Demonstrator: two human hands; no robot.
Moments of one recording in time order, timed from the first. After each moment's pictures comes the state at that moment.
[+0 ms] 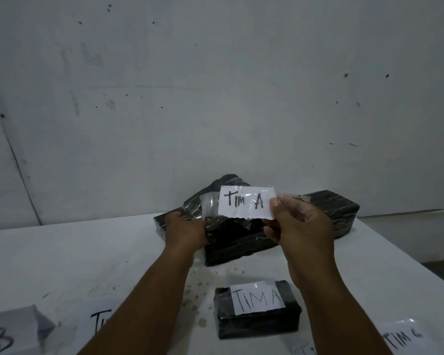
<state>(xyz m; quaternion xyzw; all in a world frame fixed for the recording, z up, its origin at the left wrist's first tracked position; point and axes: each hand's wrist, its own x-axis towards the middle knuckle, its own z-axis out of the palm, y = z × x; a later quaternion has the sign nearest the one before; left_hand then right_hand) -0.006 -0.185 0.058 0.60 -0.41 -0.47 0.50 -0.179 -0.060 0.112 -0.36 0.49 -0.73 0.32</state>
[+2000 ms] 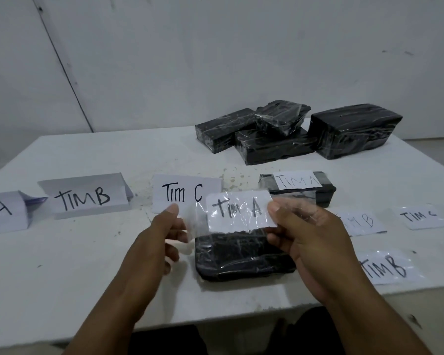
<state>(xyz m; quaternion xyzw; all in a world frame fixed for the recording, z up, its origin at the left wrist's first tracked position) 0.144 0.091 0.030 0.61 -0.46 -0.48 0.42 -0.085 0.096 0.031 -0.31 0.50 -0.61 0.53</state>
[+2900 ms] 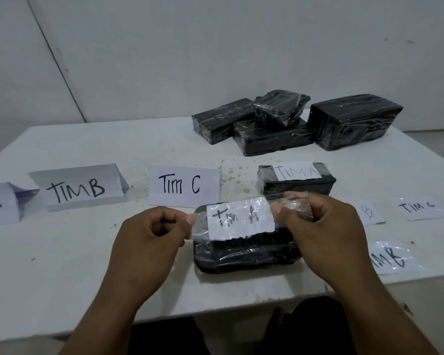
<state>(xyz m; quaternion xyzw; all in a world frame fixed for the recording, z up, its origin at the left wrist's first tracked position) 0.144 0.089 0.024 0.63 -0.55 -0.34 0.42 -0.101 0.102 0.025 -0.51 0.67 -0.48 0.25</state>
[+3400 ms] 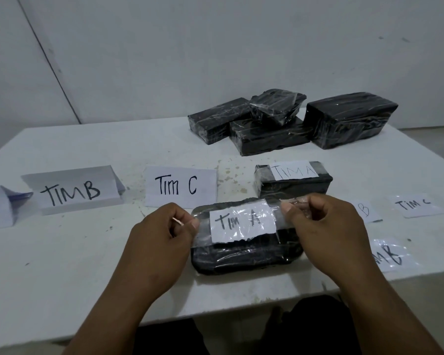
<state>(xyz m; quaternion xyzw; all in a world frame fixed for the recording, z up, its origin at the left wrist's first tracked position) 0.132 0.081 0.024 0.67 -0.61 -0.27 0.31 -0.114 0.098 0.020 -0.50 0.71 -0.44 0.23</state>
